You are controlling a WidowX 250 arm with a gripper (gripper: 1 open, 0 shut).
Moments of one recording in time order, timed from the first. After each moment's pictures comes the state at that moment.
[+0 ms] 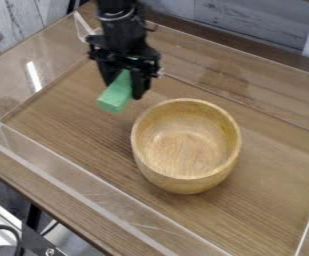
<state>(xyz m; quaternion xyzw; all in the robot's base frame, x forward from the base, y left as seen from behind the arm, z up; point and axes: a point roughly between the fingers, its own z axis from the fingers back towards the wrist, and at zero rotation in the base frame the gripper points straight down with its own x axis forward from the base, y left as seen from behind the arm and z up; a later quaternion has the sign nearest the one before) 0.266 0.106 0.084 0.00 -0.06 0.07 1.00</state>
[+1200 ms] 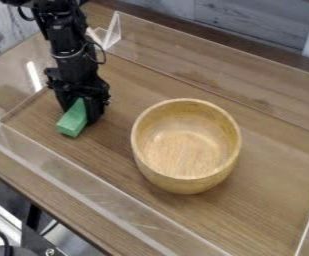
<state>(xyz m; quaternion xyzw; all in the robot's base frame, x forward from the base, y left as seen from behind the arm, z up) 0.249 0.153 0.028 0.00 -0.03 0.08 1.00</state>
